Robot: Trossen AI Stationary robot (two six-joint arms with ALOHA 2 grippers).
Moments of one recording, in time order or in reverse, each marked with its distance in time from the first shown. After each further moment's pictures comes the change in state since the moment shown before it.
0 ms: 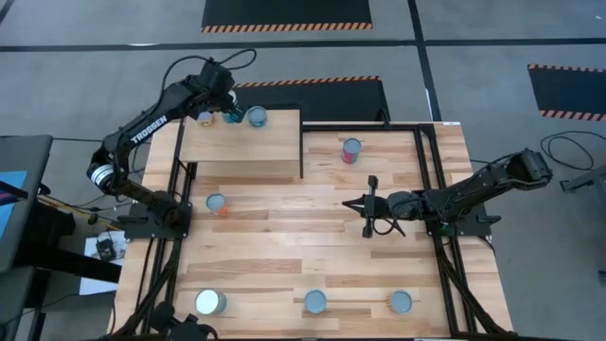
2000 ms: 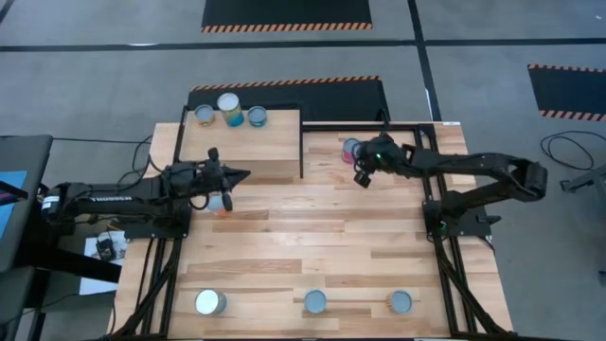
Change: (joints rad) left arm -0.712 -0.837 -1.083 0.989 0.106 -0.007; right arm -0.590 0.077 0.361 -0.740 -0.107 0.074
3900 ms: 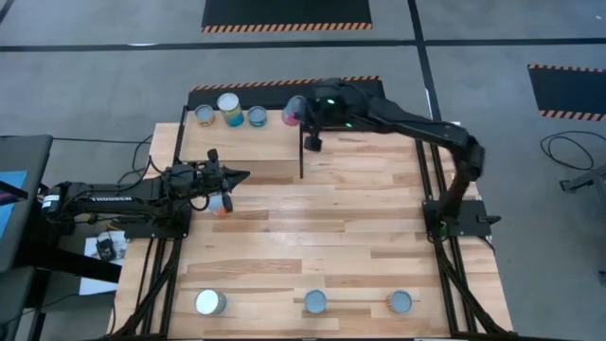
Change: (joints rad) left arm -0.015 -0.005 -0.011 -0.003 -0.034 -0.010; right arm 0.067 0.547 1.180 -0.382 -0.205 -0.387
